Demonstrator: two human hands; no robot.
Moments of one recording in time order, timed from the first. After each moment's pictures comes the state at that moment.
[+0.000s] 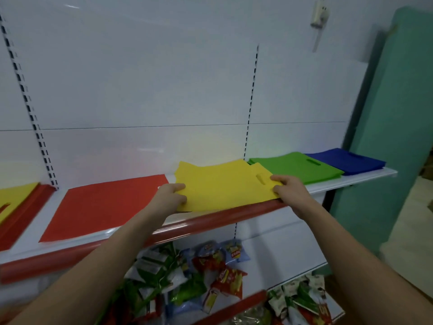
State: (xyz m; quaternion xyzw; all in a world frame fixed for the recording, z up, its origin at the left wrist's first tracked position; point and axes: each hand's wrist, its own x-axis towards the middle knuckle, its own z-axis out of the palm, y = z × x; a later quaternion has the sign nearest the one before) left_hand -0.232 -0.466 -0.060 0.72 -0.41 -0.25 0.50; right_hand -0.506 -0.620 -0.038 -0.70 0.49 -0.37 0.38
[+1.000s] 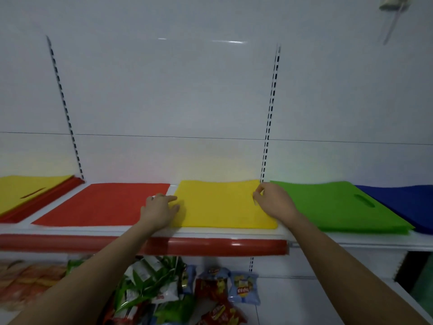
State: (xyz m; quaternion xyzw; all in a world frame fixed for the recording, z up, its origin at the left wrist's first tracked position) left_hand -0.276 -0.557 -0.073 0.93 -0.29 0.02 0.23; right_hand -0.472 -0.795 -0.038 -0.91 0.28 -0.24 0.16
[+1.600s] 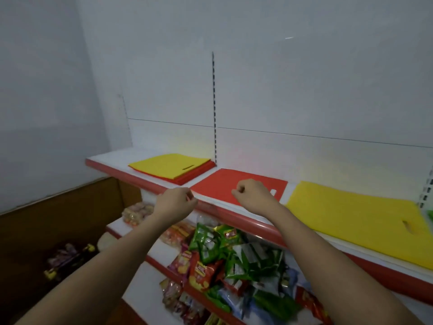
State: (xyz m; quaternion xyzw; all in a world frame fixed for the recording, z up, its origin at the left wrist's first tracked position) left_hand -0.284 -0.299 -0.049 0.97 -0.11 0.12 0.18; right_hand -0.318 -0.527 -0.026 -0.96 -0.05 -0.11 0.27
